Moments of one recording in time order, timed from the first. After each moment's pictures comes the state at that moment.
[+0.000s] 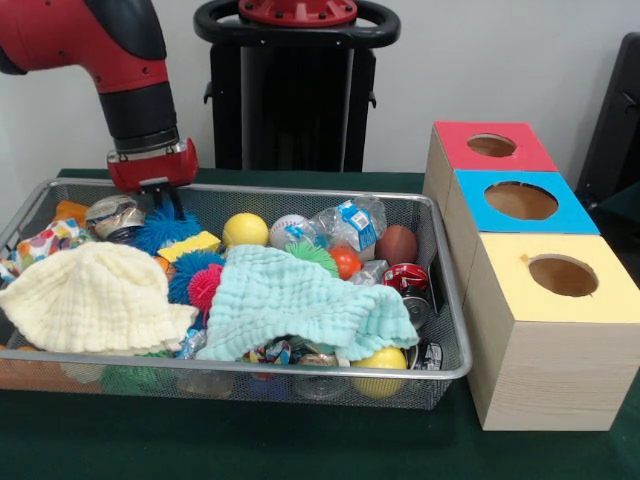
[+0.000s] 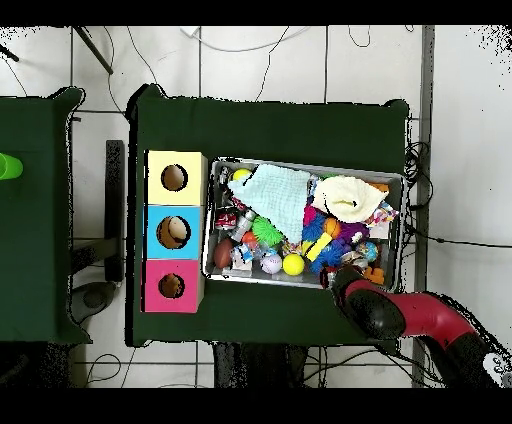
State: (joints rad) arm -1.18 -0.48 0.56 1.94 -0.87 0.25 1.67
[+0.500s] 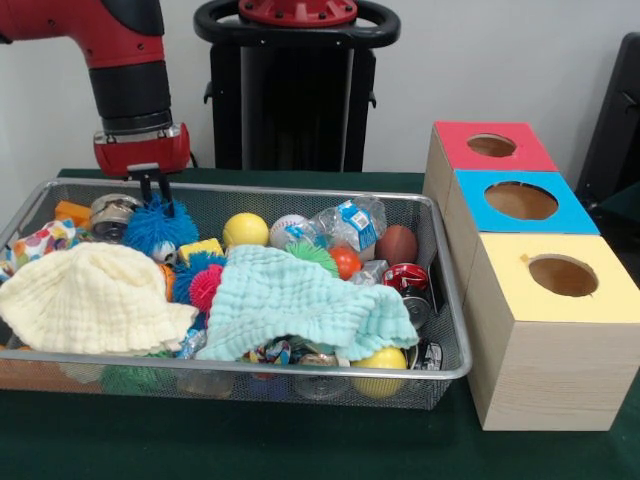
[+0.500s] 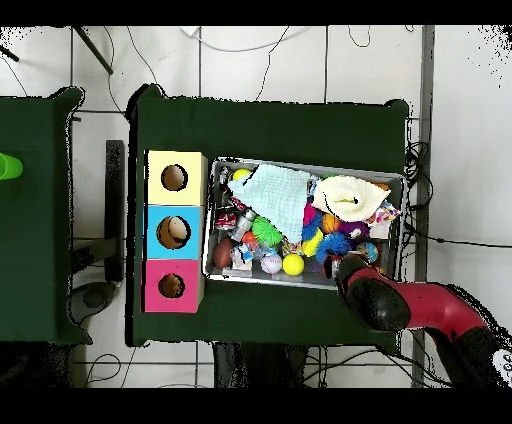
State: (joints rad) arm -1.12 -0.59 0.56 1.94 -0.78 0.27 1.67
